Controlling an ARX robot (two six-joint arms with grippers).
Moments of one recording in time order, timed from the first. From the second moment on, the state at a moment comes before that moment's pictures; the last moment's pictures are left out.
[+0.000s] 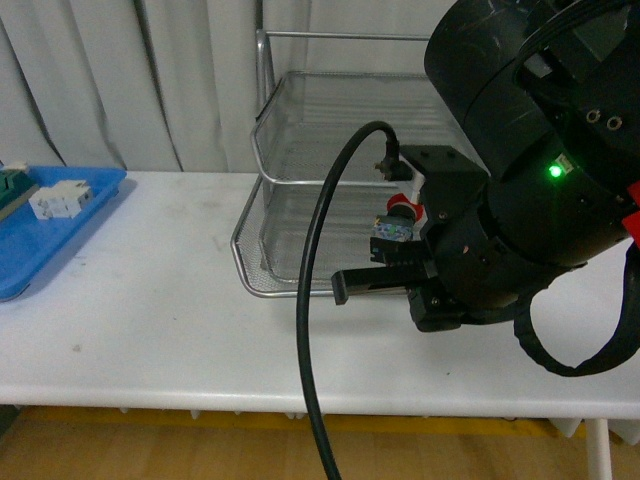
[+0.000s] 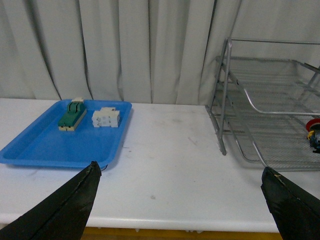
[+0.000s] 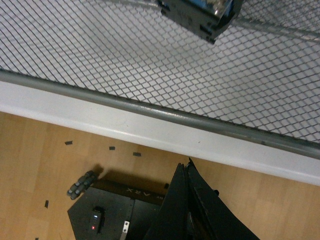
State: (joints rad) left arm 0.00 0.01 0.01 0.00 0.00 -0.01; right arm 0.44 1.89 1.16 -0.31 0.02 0.21
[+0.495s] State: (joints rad) left arm 0.00 0.01 0.01 0.00 0.00 -0.01; right arm 0.43 1.99 1.26 -0.33 0.06 0.21
